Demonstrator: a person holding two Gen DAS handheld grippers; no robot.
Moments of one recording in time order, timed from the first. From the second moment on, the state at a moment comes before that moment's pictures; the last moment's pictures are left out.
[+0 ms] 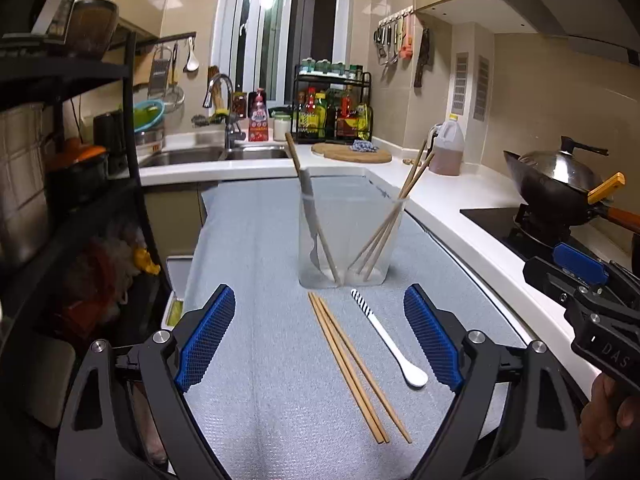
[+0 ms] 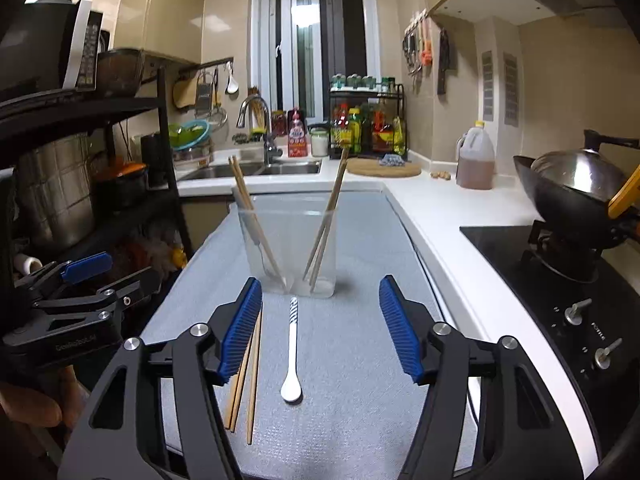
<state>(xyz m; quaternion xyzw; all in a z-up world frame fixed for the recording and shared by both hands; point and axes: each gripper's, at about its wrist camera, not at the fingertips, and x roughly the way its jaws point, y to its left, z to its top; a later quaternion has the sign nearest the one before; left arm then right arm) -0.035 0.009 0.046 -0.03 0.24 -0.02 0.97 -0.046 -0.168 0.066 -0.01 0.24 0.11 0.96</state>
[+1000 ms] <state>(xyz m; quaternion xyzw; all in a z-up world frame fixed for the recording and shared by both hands) 0.035 0.003 -0.058 -0.04 0.39 -0.07 0.92 0.033 -0.124 -0.080 -0.01 0.46 0.13 0.88</state>
